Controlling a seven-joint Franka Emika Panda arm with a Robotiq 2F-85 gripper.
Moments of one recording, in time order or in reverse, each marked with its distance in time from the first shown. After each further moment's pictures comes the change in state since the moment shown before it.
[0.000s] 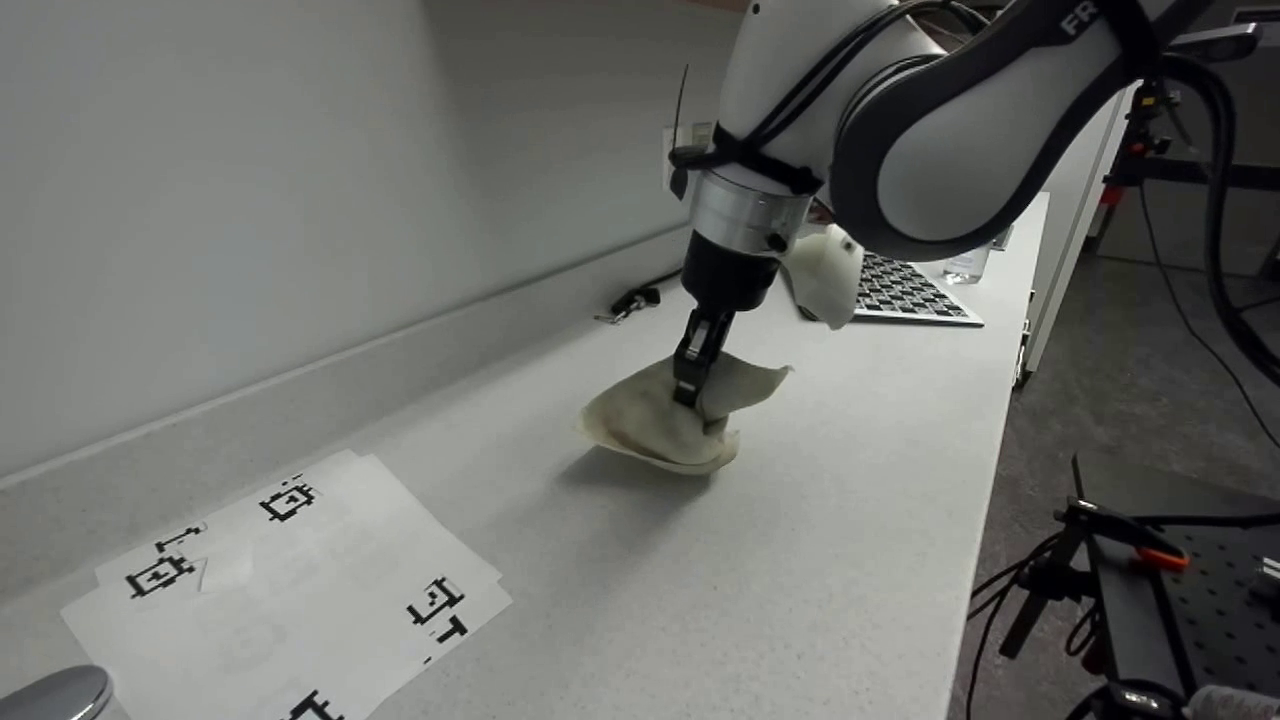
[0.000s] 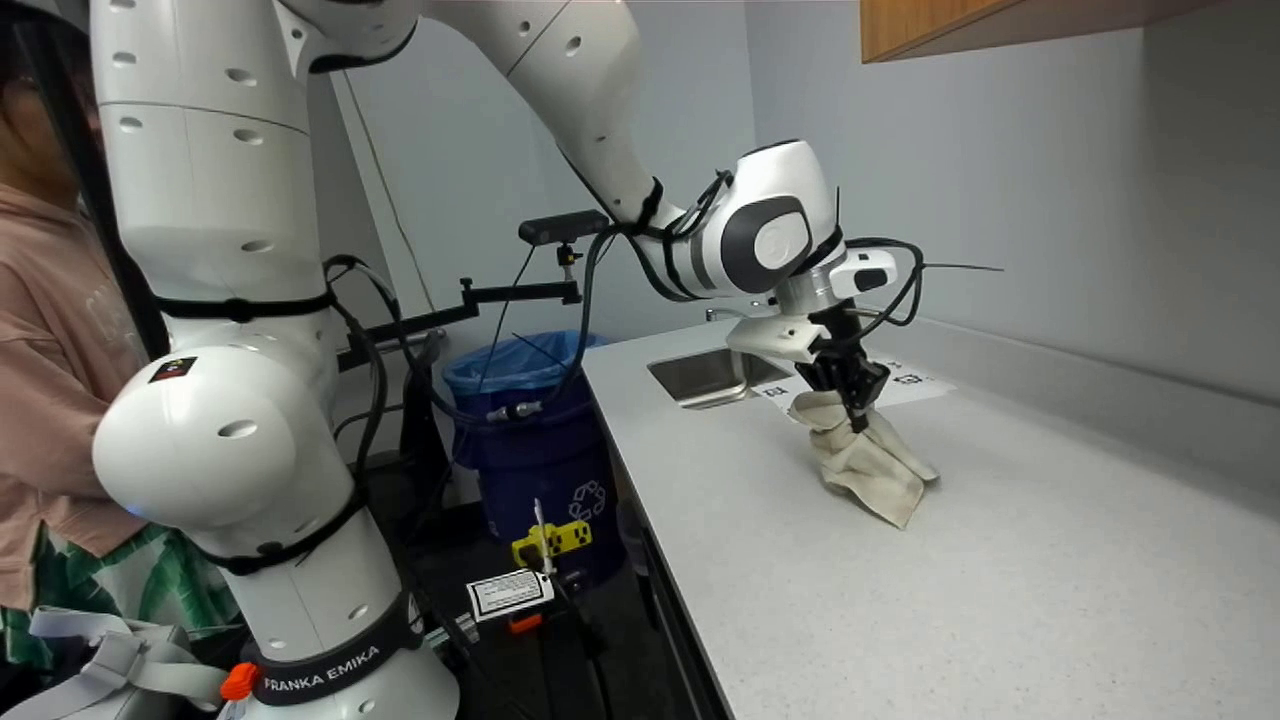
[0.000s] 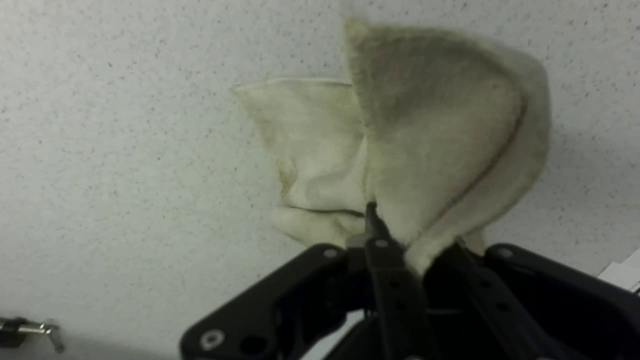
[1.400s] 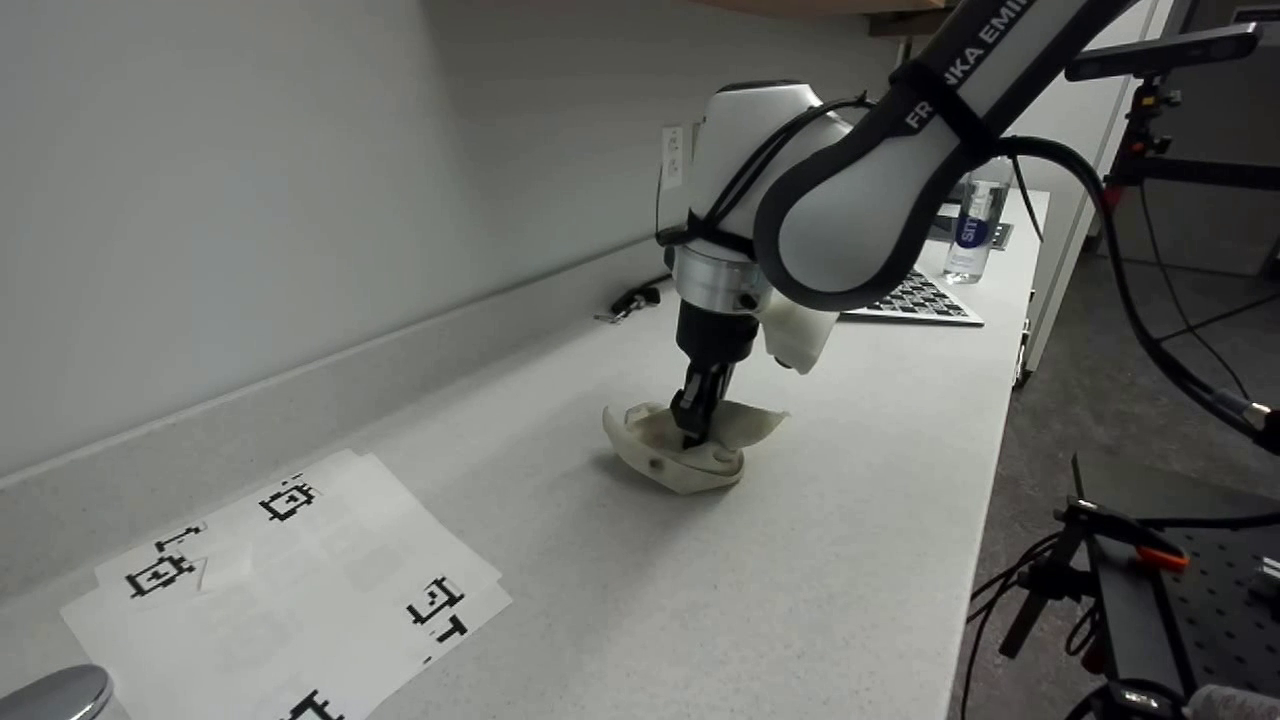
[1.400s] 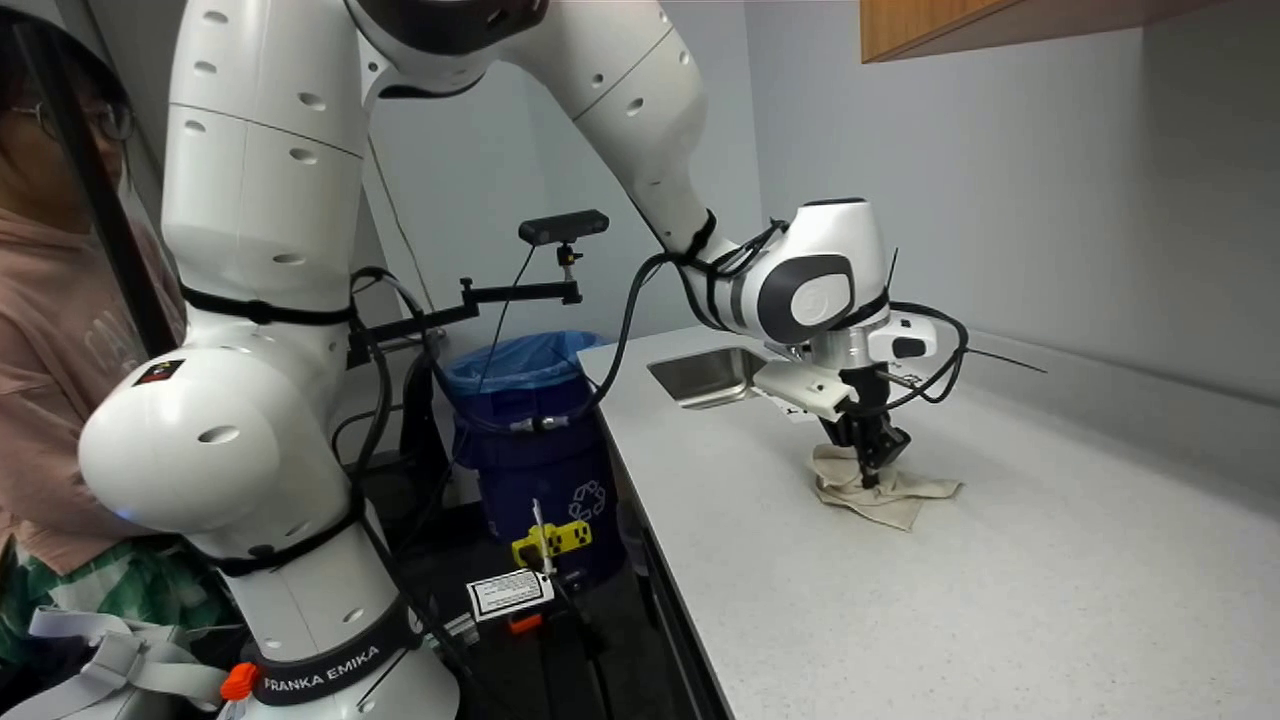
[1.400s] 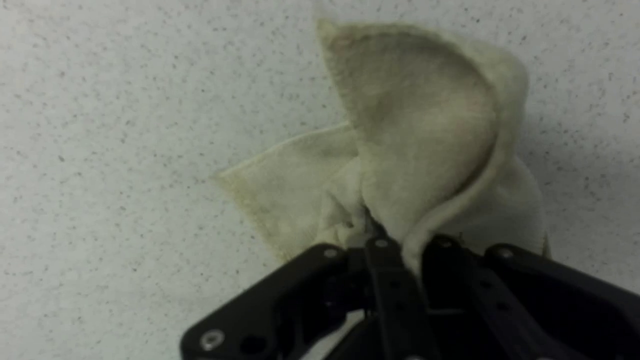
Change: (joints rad) arm -0.071 0.183 0.027 0.111 0.129 -0.063 -0.065
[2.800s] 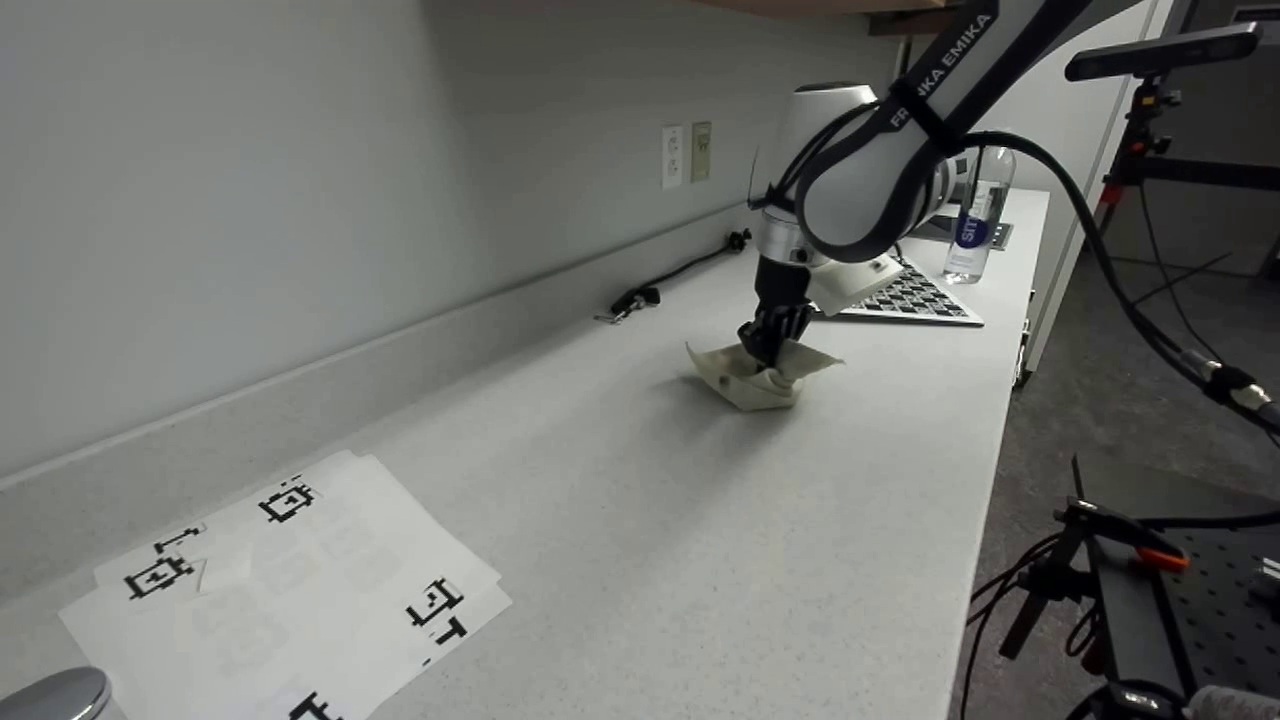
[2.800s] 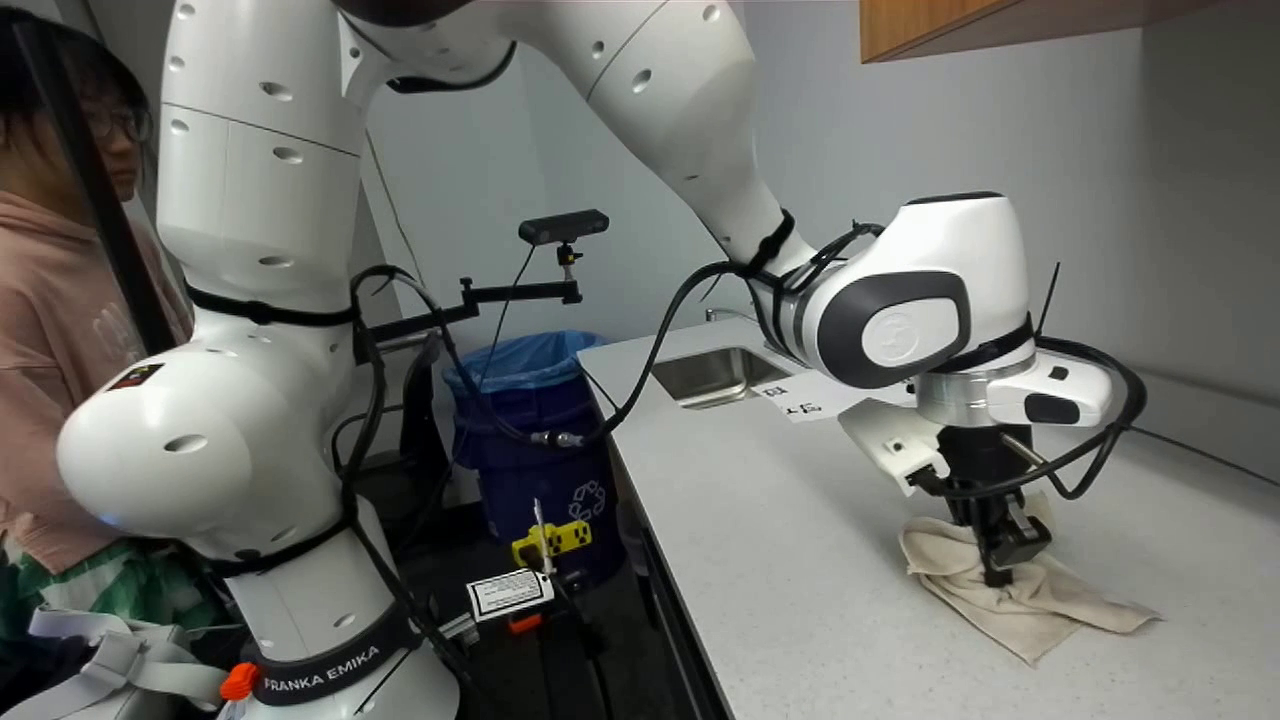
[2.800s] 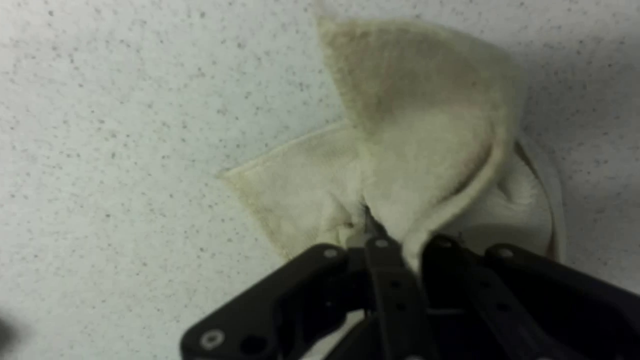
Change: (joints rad) arm -0.120 0.001 -0.184 -0.012 0.028 0.020 0.093
